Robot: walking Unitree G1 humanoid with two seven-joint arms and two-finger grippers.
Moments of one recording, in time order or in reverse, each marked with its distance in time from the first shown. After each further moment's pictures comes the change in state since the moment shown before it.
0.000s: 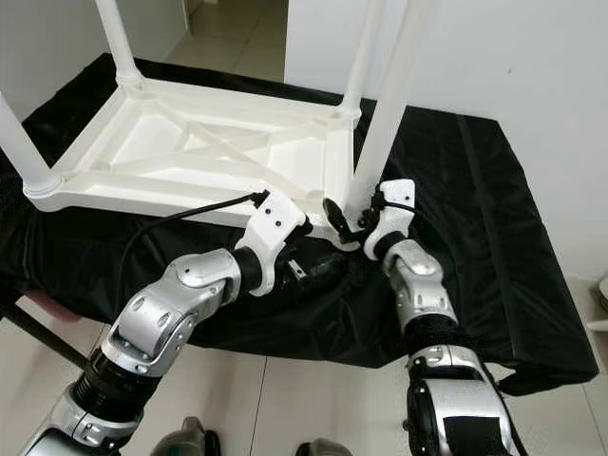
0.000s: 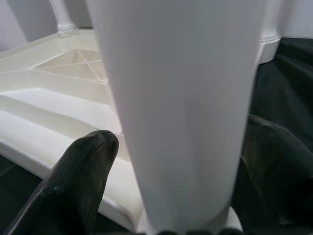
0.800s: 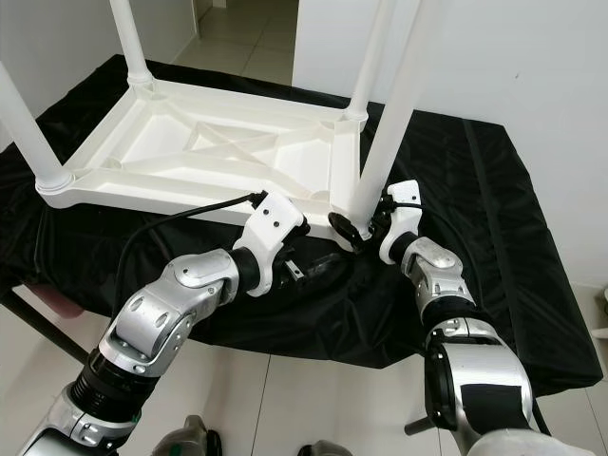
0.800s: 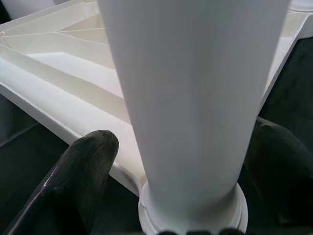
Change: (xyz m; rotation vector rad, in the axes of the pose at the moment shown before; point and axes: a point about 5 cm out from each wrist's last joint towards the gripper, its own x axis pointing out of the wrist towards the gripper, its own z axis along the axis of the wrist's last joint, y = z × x) left arm -0.001 0.001 -0.002 0.002 0.013 0.005; right arm 0.000 -0.020 -0.006 -0.028 0.113 0.103
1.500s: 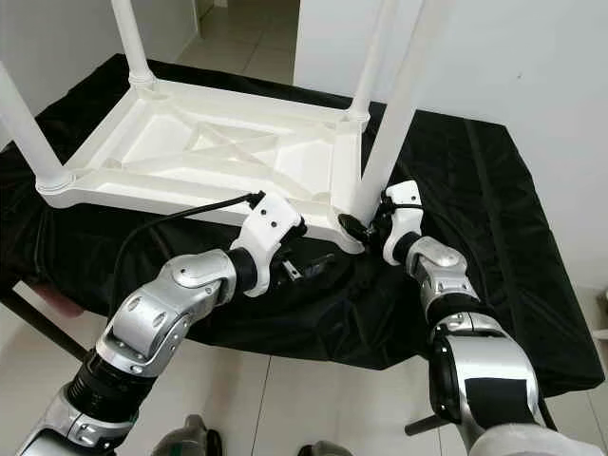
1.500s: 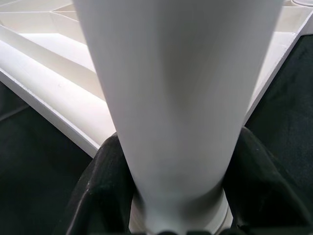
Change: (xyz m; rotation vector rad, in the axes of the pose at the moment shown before) left arm -0.002 0.001 -0.001 0.001 0.010 0.005; right arm -0.004 -0.002 -0.005 -0.069 0.056 0.039
